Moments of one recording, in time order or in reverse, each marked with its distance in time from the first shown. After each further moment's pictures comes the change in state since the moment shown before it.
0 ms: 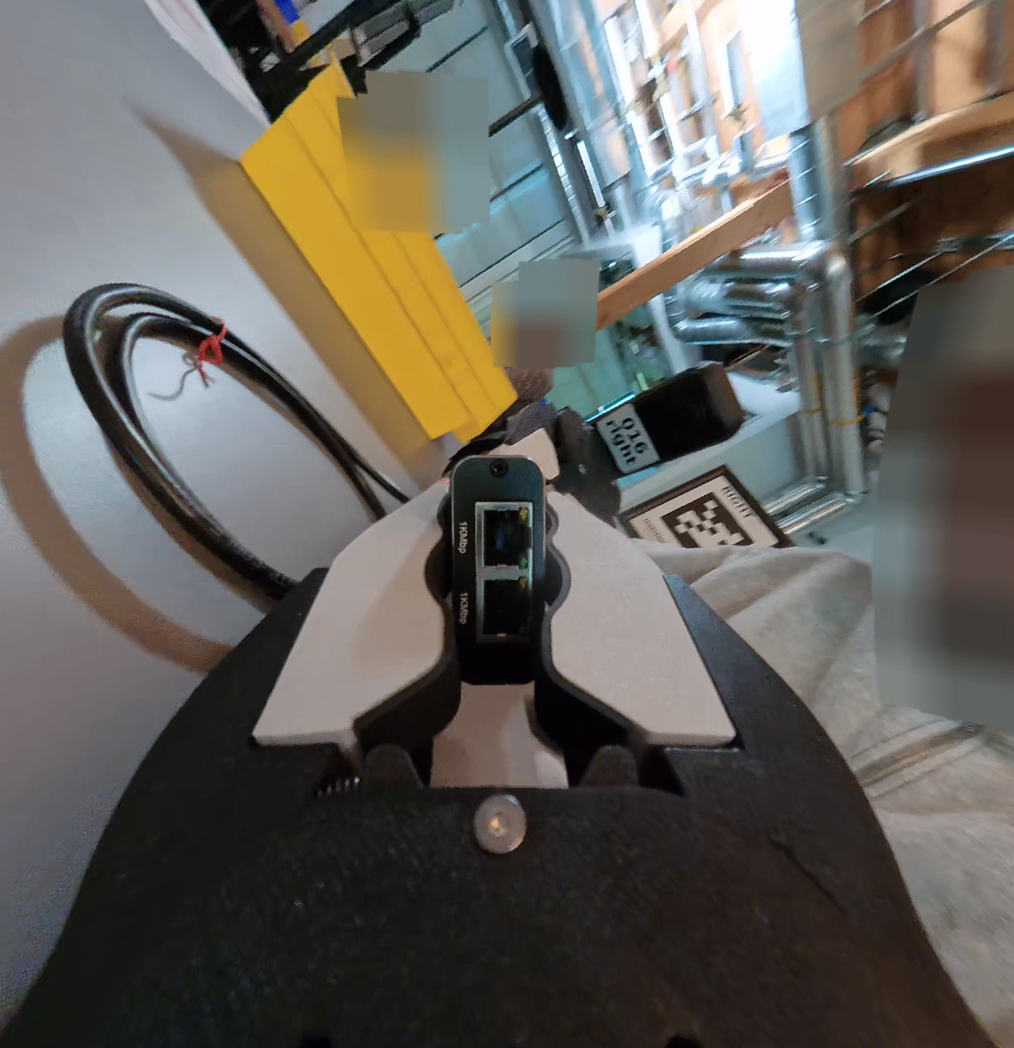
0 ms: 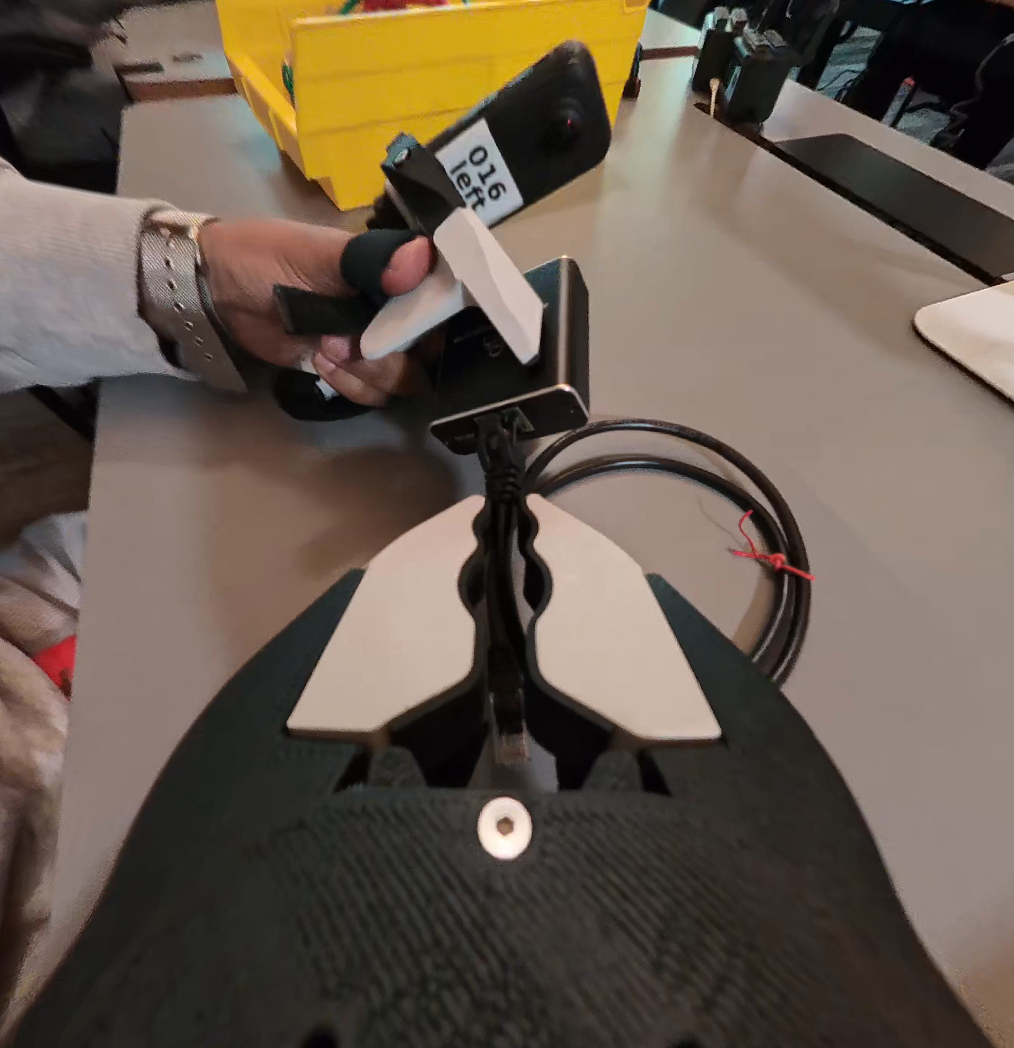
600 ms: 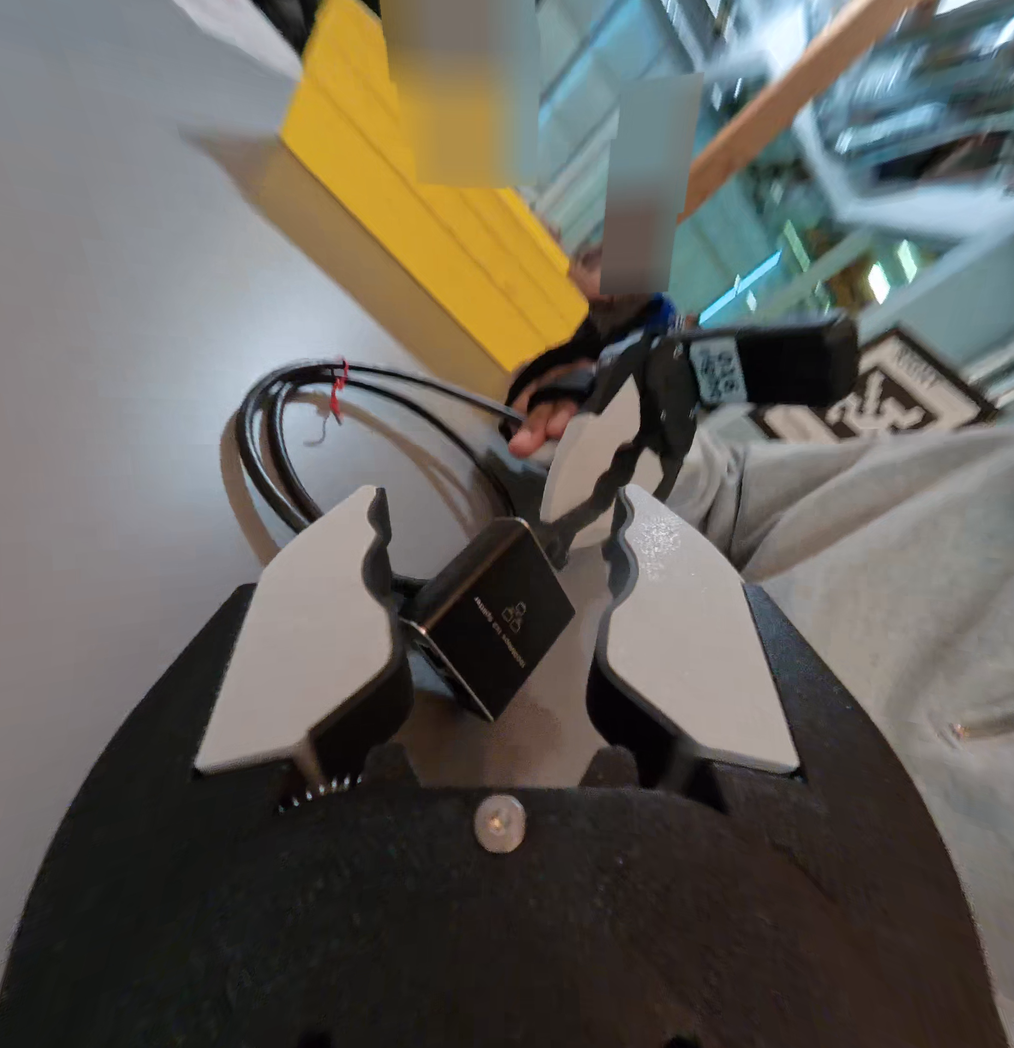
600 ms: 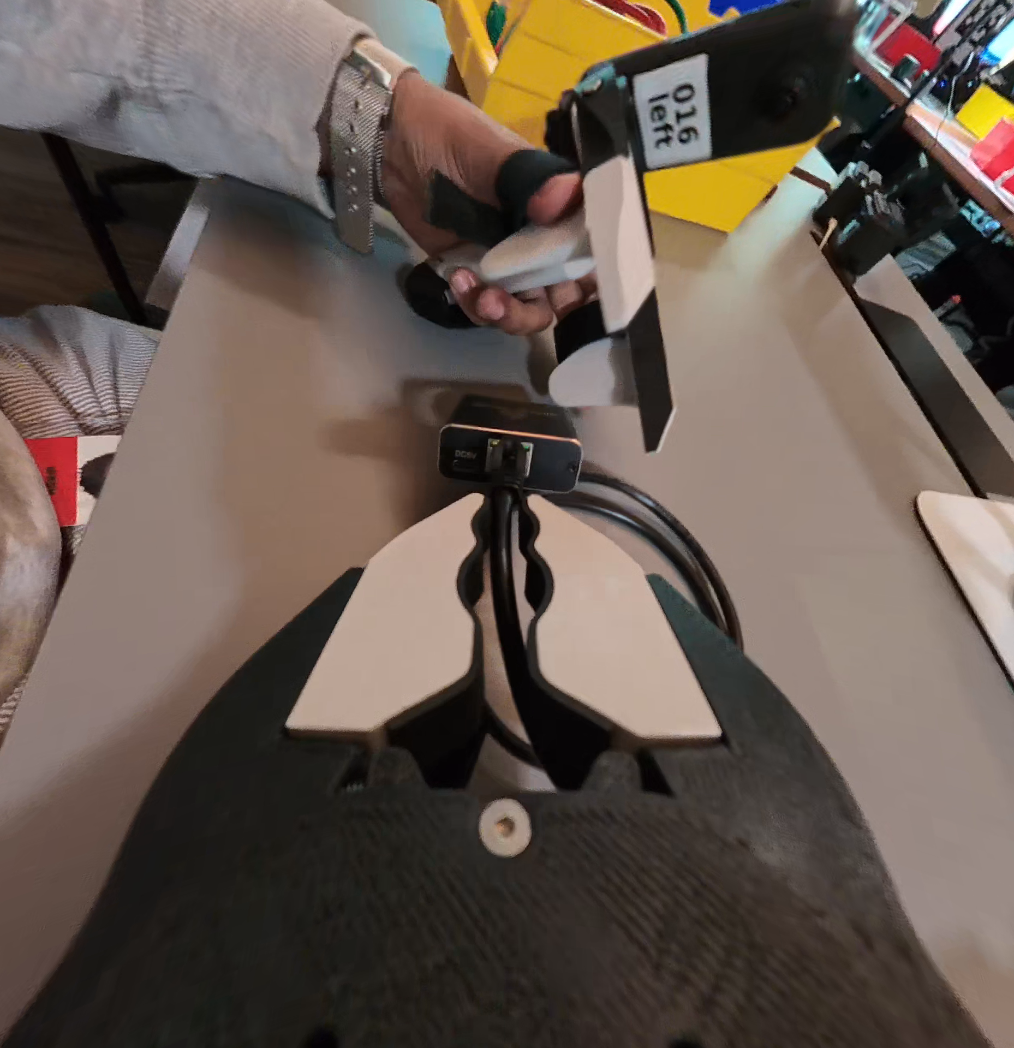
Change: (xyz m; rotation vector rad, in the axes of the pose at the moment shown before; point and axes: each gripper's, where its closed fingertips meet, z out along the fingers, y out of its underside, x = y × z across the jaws) left arm -0.004 0.014 -0.013 -0.181 -0.183 0.263; right arm -0.032 0.008 -0.013 -0.004 -0.131 -0.419
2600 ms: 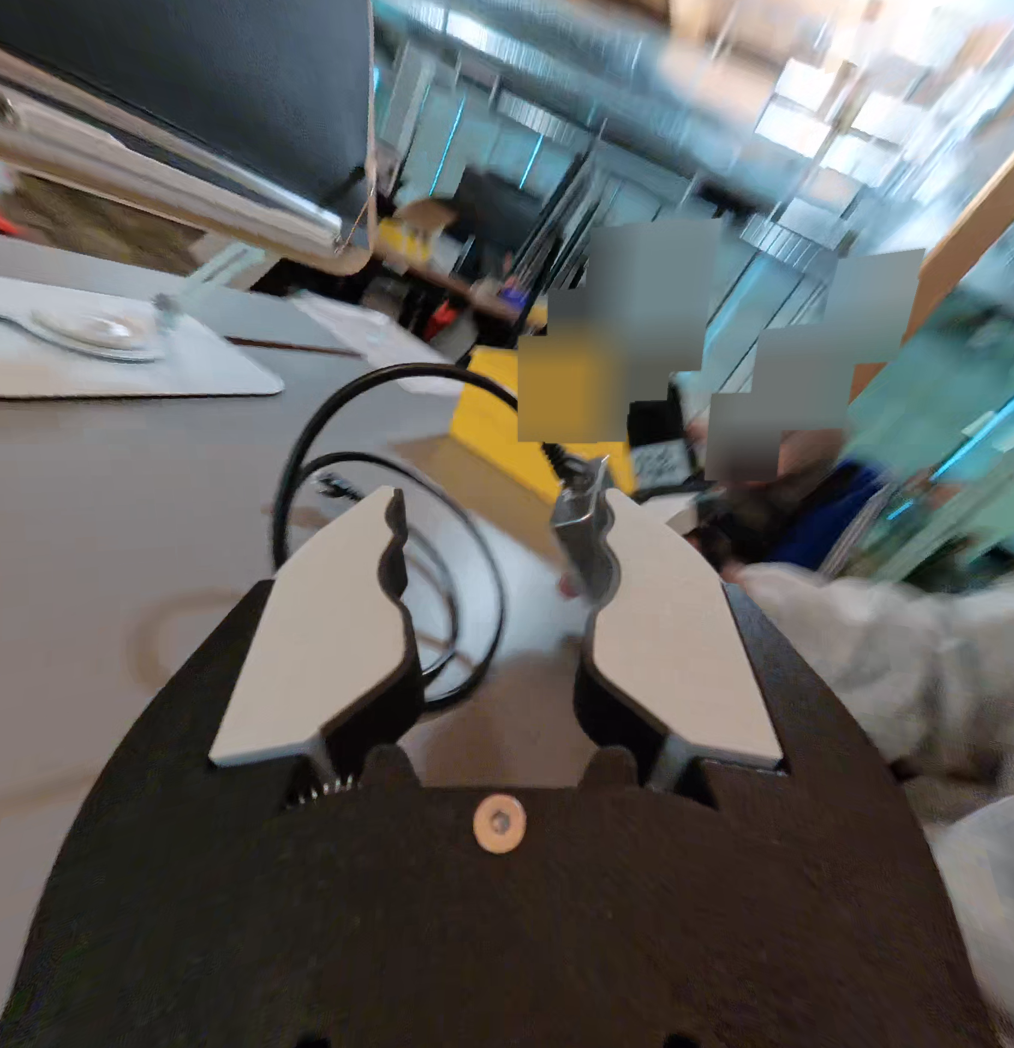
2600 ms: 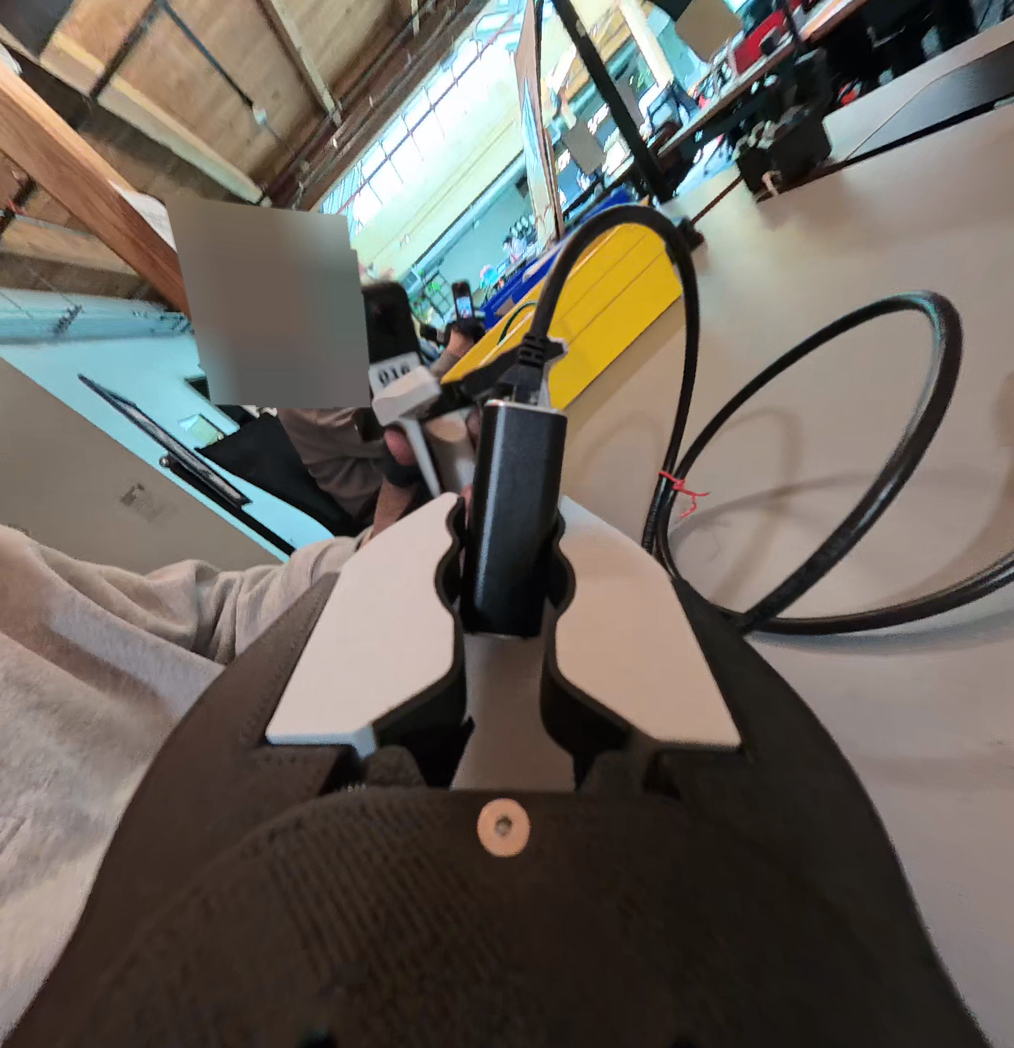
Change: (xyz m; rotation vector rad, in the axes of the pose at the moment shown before) left arm 0.022 -0.059 -0.020 0.440 -0.338 0.312; right arm 0.058 -0.023 -0.030 0.504 -0.148 1.063
